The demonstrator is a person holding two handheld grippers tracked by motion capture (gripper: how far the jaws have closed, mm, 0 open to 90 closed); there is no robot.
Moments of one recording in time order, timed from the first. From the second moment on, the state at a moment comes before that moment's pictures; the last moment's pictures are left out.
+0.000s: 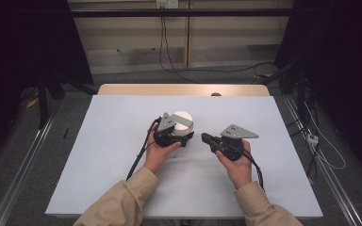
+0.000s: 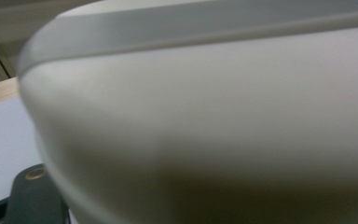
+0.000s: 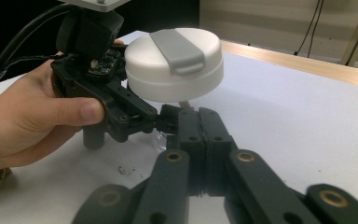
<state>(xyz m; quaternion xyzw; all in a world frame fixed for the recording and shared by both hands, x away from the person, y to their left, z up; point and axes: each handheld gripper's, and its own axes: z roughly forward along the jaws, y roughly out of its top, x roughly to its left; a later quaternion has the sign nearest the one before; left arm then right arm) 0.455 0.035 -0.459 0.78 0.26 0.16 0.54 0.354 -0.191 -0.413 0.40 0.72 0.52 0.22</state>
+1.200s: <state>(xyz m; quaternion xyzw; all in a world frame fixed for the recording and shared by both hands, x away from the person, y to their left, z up) 0.455 0.034 -0.460 0.79 0.25 0.17 0.54 0.380 -0.173 -0.411 0.40 0.74 0.50 0.22</state>
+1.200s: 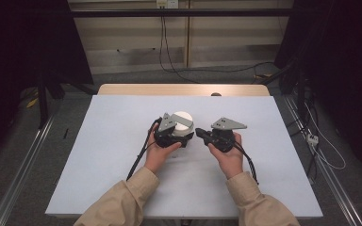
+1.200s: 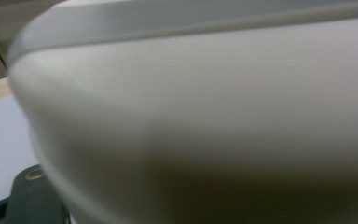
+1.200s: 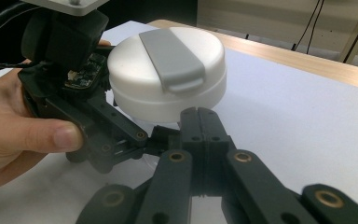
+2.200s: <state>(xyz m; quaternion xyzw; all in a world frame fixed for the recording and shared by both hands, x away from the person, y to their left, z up) 0.454 0.033 -0.460 0.79 0.25 0.17 0.53 0.387 -0.164 -0.403 0.39 0.73 0.51 0.22</state>
